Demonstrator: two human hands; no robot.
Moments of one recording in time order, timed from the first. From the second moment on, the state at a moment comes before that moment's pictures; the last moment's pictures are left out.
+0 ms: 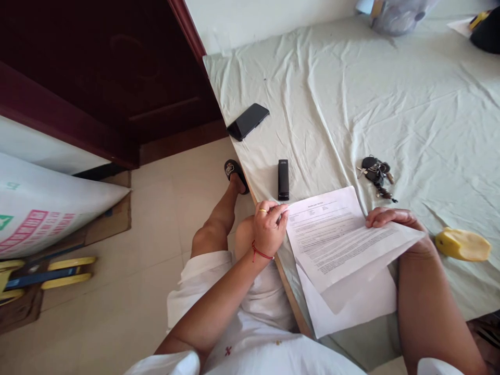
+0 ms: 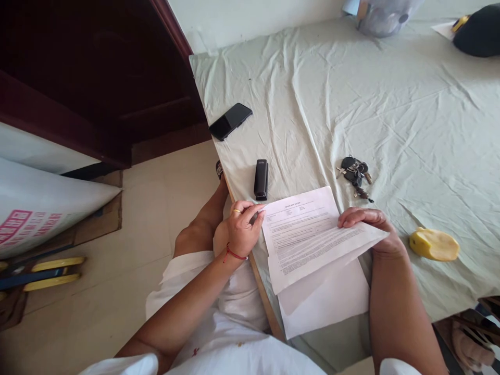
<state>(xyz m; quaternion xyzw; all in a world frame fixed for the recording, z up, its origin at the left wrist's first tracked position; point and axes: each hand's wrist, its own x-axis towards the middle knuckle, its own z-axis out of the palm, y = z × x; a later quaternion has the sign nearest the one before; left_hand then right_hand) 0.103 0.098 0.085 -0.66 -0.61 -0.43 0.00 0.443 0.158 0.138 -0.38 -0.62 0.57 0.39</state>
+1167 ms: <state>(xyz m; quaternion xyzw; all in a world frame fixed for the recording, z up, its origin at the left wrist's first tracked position) 0.102 0.087 0.088 -0.68 -0.51 -0.53 -0.06 0.448 0.159 0.117 -0.46 -0.59 0.52 0.41</state>
